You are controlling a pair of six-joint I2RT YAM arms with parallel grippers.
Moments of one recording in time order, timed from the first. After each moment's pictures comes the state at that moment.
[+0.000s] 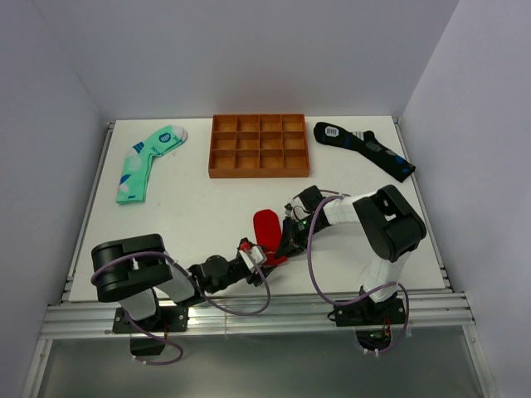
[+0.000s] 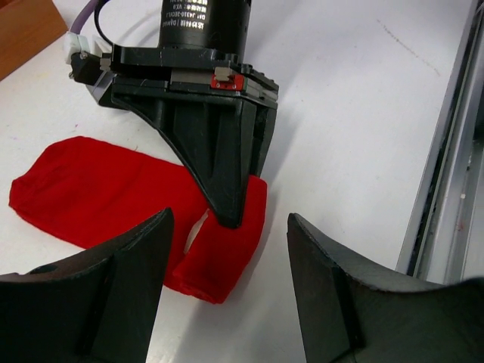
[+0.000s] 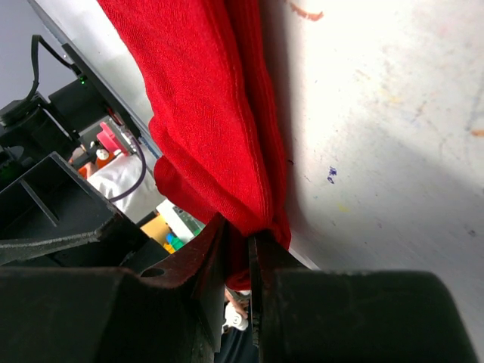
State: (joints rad) left arm -1.22 1.64 0.20 1.32 -0.16 0.04; right arm 0.45 1.81 0.74 -0.28 -0.85 0.56
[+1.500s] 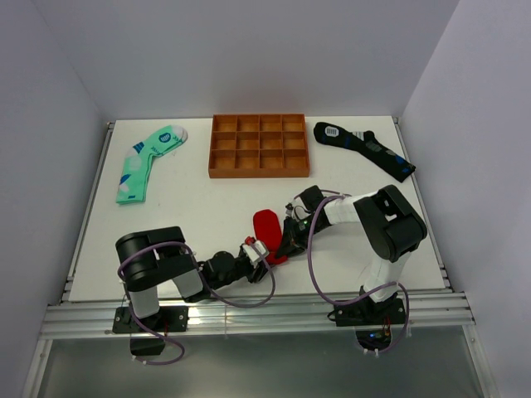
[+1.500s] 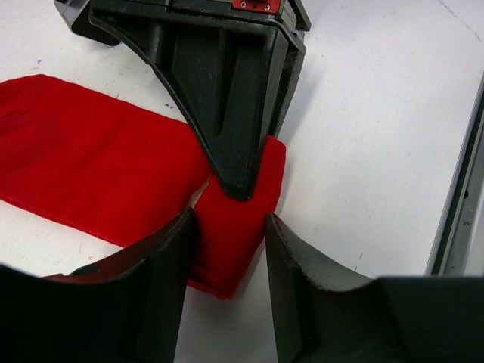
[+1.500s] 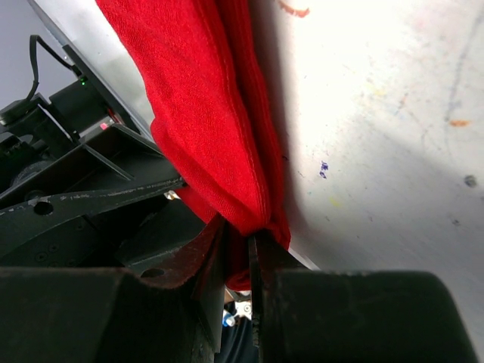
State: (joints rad) left arm -1.16 1.81 0.24 1.34 -0.08 -0.07; right arm 0.45 1.81 0.74 -0.28 -0.85 0.56
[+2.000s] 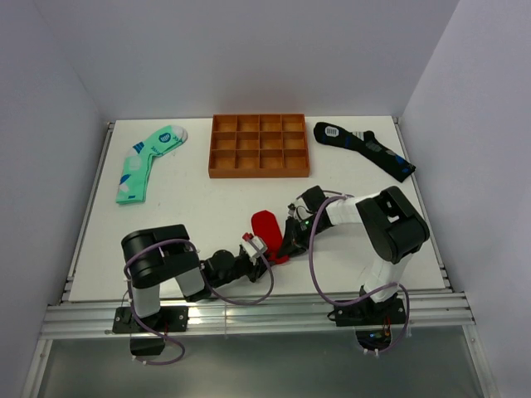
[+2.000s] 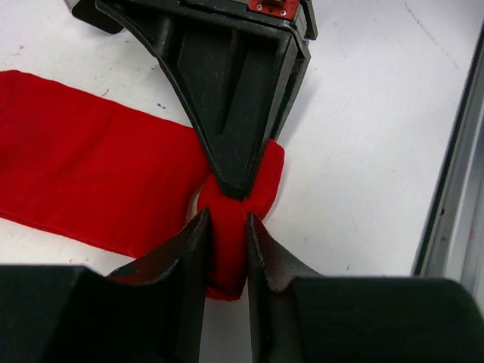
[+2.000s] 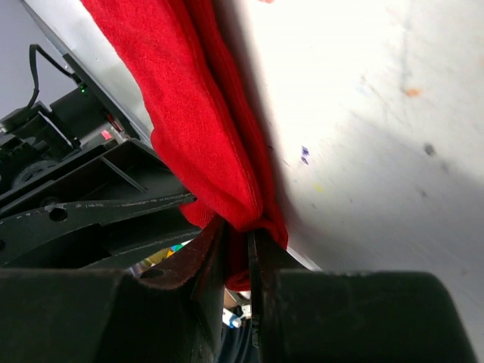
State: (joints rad) left arm -1.14 1.86 0.25 1.40 -0.06 -0.16; right arm 0.44 1.79 0.73 -0.28 -0.84 0.57
